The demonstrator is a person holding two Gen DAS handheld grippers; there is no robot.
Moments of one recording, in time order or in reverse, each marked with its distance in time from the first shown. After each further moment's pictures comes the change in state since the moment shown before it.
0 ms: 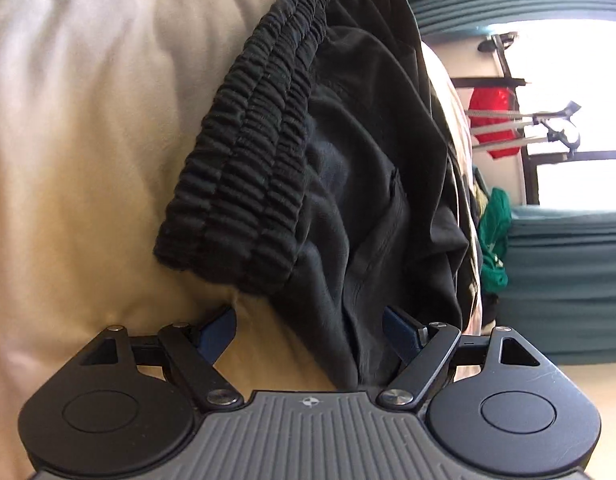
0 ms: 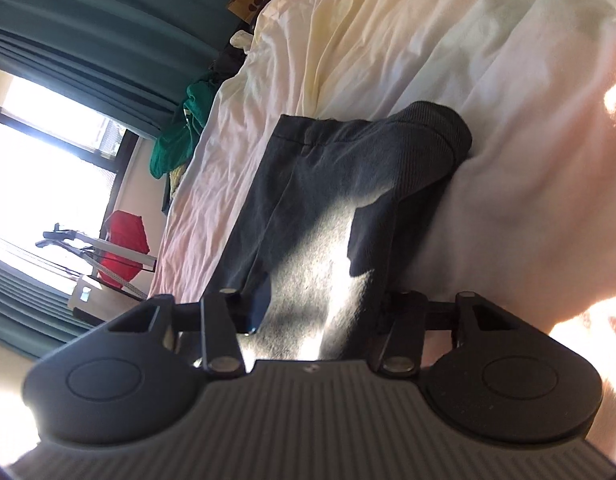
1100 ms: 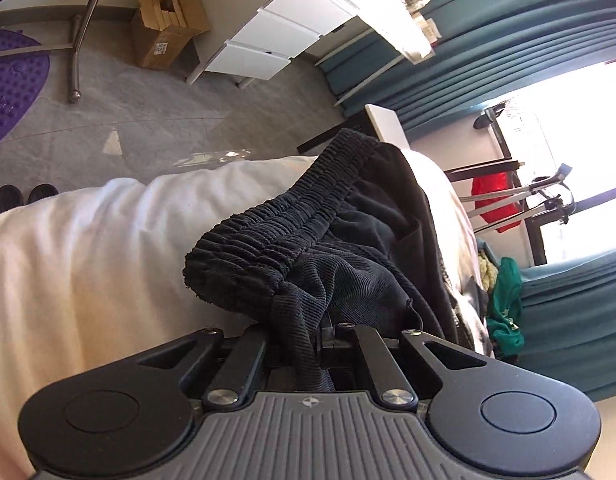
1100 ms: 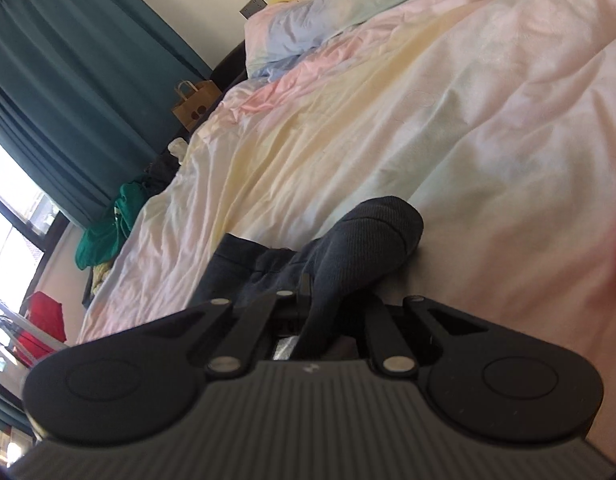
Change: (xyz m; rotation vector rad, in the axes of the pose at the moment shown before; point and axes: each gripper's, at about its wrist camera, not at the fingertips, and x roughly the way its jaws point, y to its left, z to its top) left arm -0.180 0.050 0.069 0.074 -0.229 0.077; right arm -0.028 -0.023 0.034 -0.099 -0.343 -0.243
